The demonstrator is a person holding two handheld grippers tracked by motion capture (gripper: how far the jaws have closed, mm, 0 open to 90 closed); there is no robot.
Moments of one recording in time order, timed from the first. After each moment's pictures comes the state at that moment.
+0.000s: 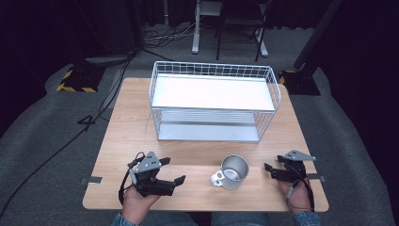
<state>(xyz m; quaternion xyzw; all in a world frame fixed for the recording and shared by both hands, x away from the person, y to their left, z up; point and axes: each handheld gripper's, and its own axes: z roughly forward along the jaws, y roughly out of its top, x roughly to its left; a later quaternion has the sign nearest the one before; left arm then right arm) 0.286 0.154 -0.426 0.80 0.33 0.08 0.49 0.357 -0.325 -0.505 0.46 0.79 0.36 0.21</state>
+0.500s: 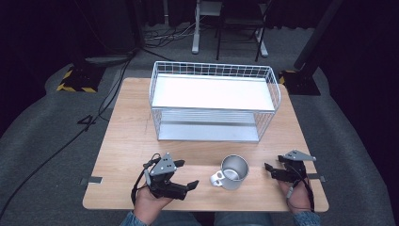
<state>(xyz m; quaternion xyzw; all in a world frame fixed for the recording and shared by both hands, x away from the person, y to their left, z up) 0.289 0.120 -0.428 0.82 0.28 0.06 0.50 0.357 -0.326 -0.505 0.46 0.78 0.35 0.22</state>
